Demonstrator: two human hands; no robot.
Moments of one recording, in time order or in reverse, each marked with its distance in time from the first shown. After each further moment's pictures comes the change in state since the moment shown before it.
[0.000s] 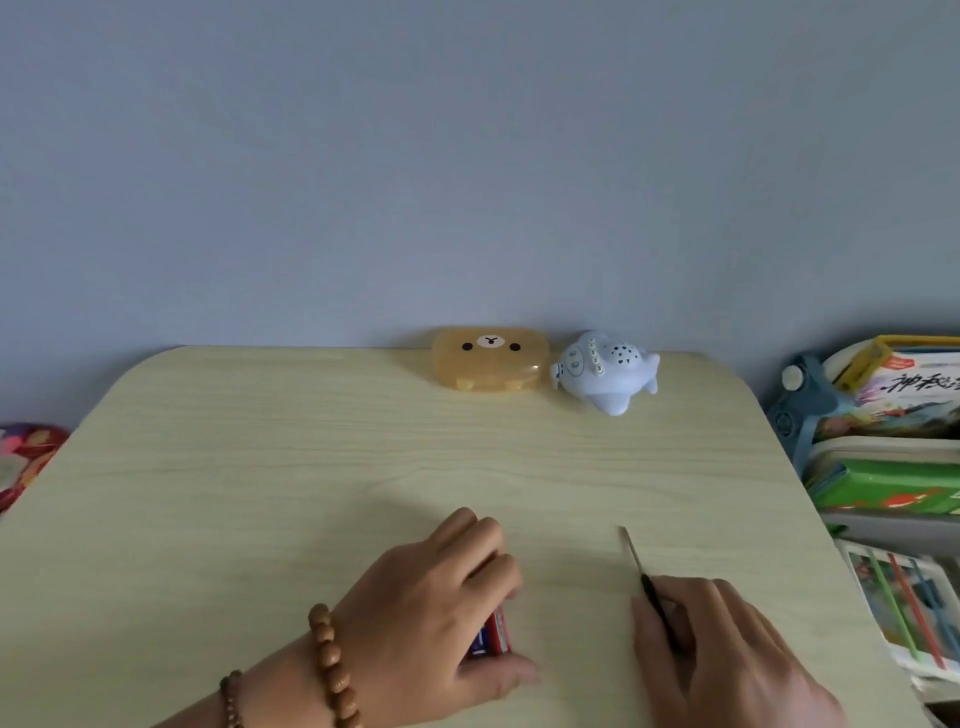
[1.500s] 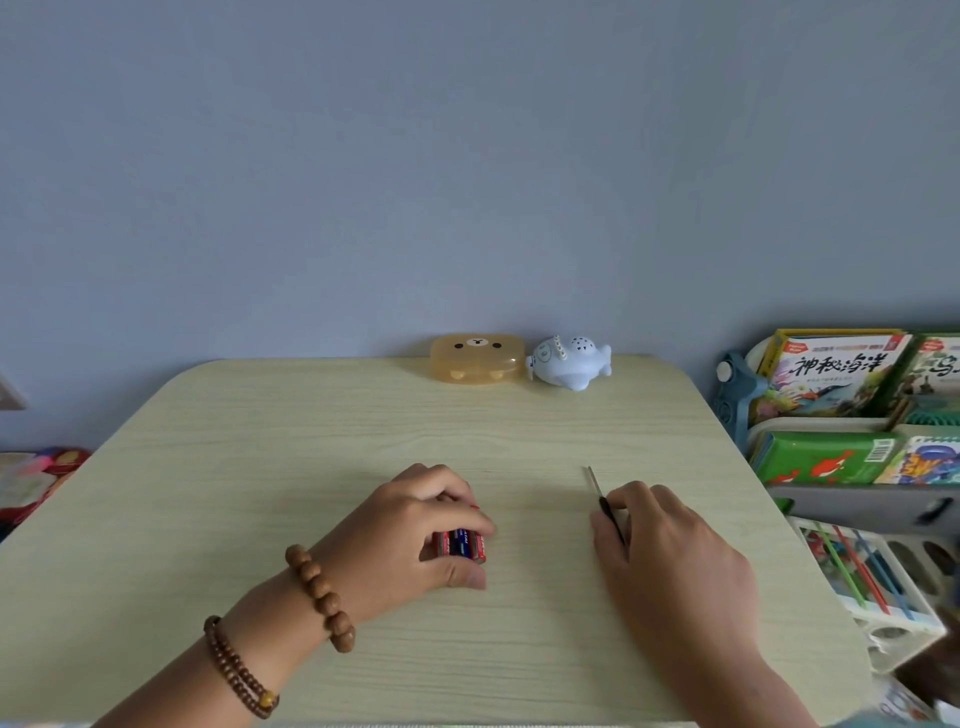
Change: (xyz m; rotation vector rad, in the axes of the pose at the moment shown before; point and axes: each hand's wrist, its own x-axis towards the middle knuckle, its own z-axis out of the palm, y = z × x) left_hand -0.039 0.004 0.001 -0.258 0.033 -0.174; right_hand -0.019 -0.005 -0.014 -0.175 -0.156 0.028
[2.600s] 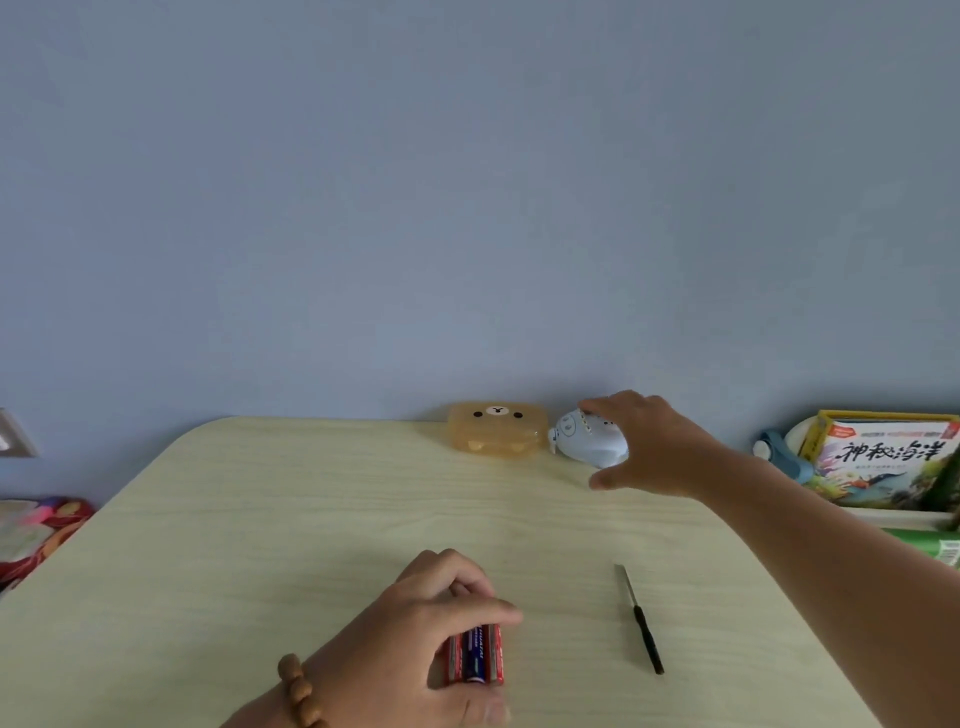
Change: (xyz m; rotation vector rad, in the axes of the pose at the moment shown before) left_hand 0.005 -0.005 -0.001 -0.053 -0.040 0.000; right_hand 0.216 0.000 0.006 0.020 -0.294 -0.400
